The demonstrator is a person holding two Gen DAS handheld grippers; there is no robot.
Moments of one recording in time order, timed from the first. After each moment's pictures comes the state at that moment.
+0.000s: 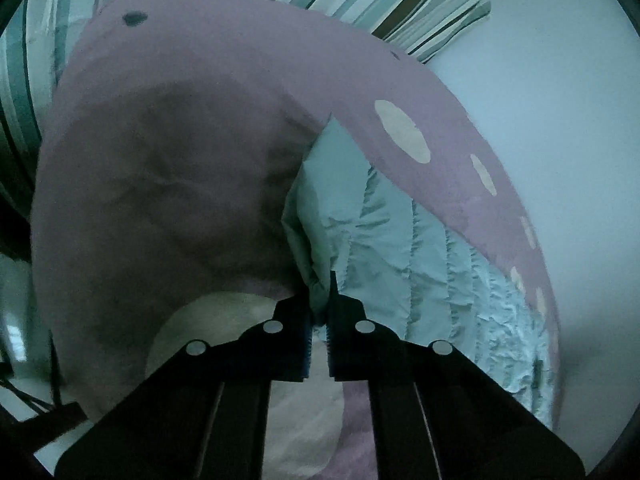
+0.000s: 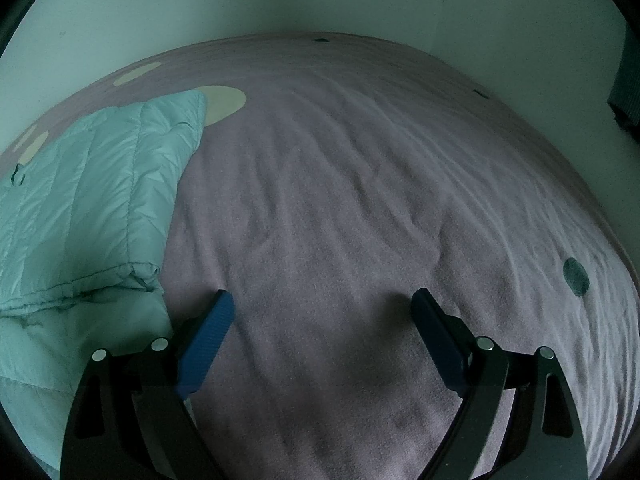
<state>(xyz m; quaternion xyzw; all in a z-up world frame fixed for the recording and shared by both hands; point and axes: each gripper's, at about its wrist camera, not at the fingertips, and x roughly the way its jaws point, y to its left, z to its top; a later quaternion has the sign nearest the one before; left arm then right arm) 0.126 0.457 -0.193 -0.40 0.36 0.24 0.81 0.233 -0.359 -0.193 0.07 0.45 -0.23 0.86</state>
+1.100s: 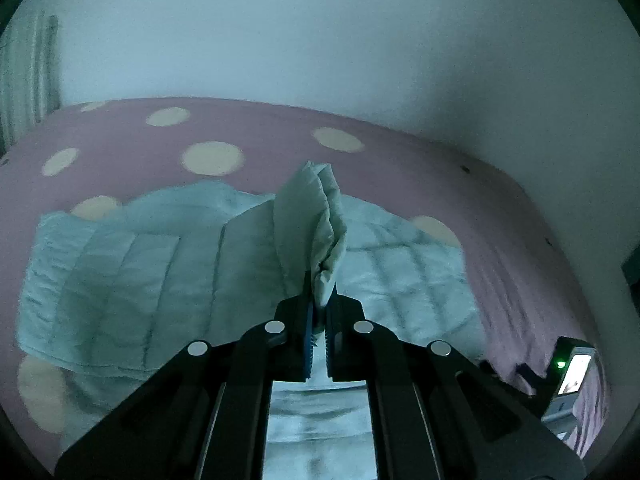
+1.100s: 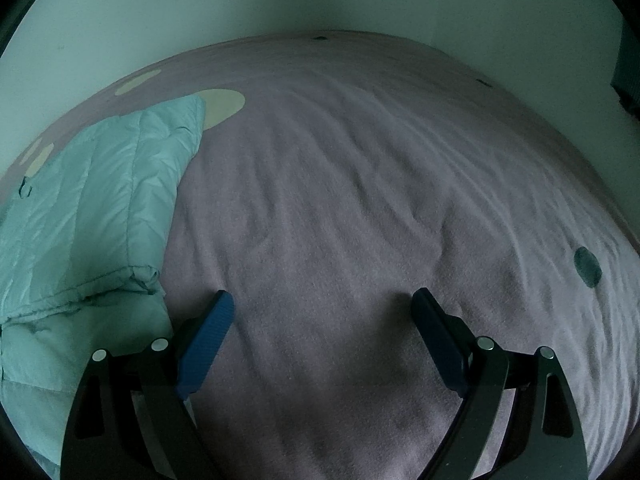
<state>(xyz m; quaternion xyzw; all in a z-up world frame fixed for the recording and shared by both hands) 0.329 -0.092 -0.092 -0.06 0.39 -0.13 0.91 0.228 -0.366 -0.194 0.10 0.45 -0.22 0.86</state>
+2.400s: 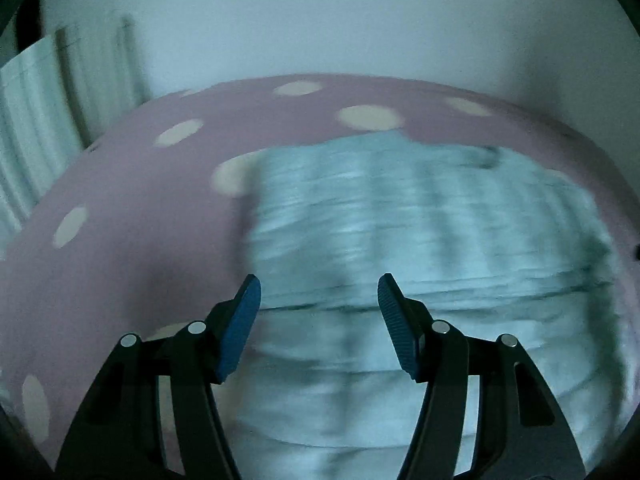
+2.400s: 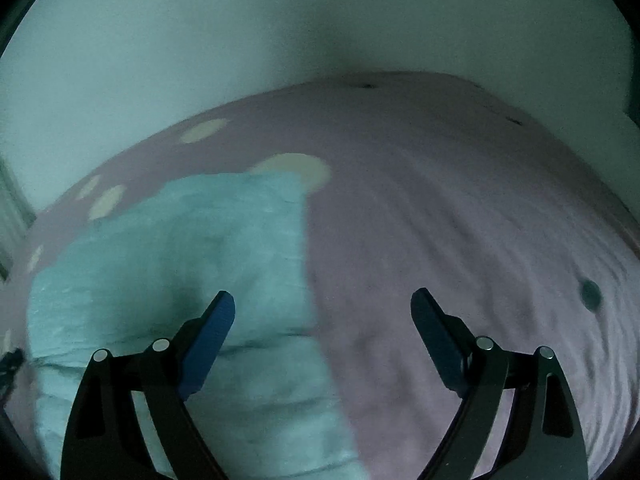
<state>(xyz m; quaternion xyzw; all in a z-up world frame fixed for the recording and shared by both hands) 0.285 0.079 -0.143 0.01 0.41 0.05 0.91 0.245 -0.292 -0.117 0.13 0.40 -0.14 0.90</state>
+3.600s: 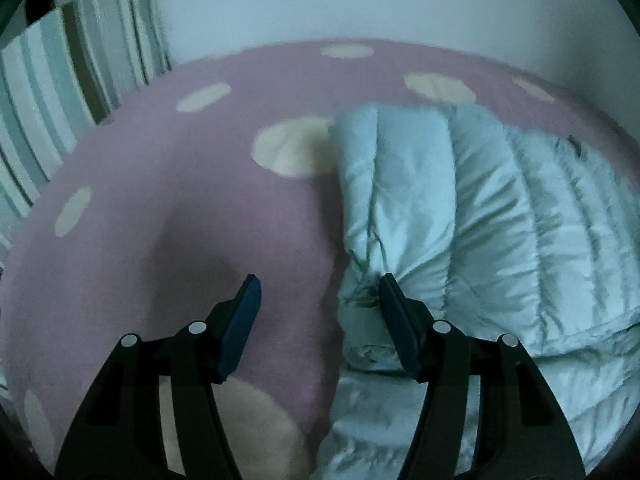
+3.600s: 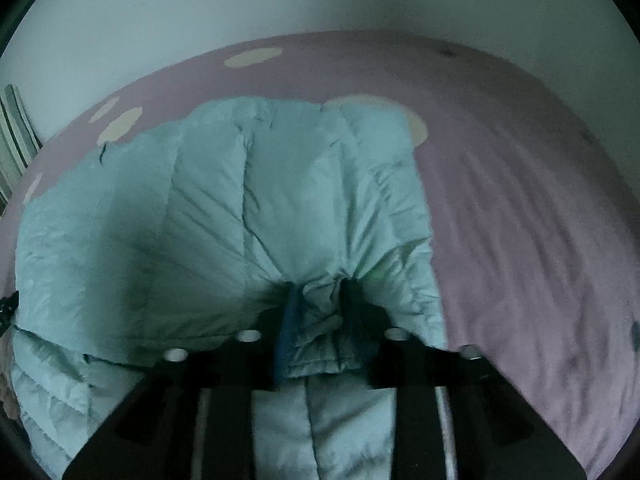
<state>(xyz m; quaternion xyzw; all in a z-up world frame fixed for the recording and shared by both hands) 0.345 0.118 -0.177 0.02 0.44 0.09 0.89 0.330 -0.233 -0.172 0.07 0.47 -0.09 0.88</state>
